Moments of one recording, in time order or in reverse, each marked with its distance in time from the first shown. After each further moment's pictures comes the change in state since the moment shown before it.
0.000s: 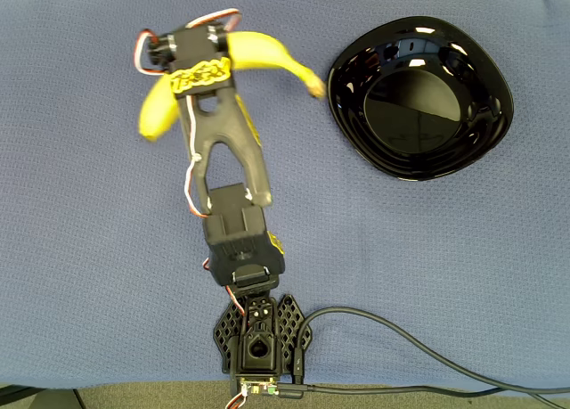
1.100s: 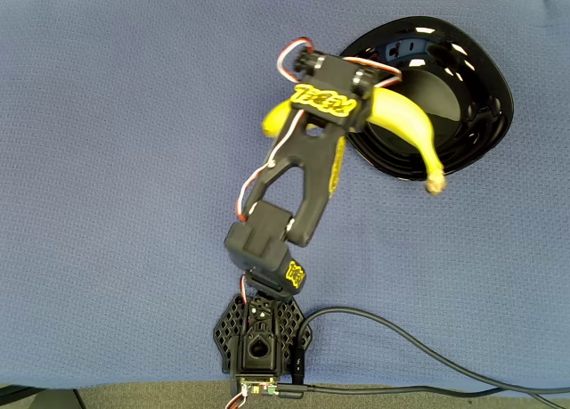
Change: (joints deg) arm 38.6 4.4 14.9 -5.7 -2.4
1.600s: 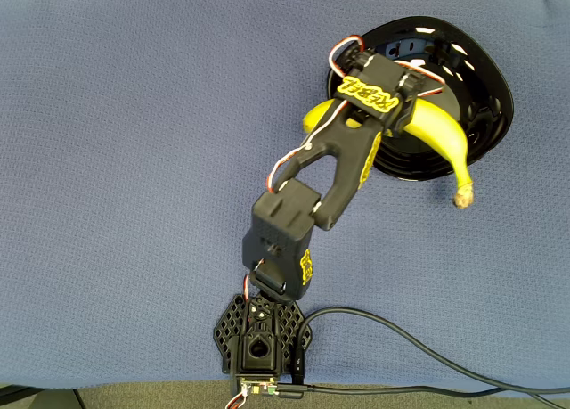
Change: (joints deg) arm 7.5 -14.1 -10.6 -2.5 -0.2
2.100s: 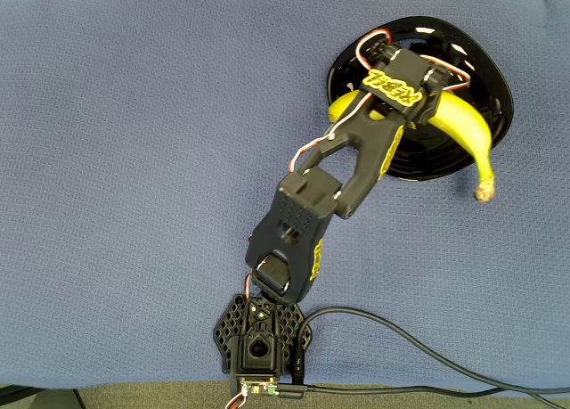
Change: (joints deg) arm 3.2 -12.4 -14.3 0.0 -0.8
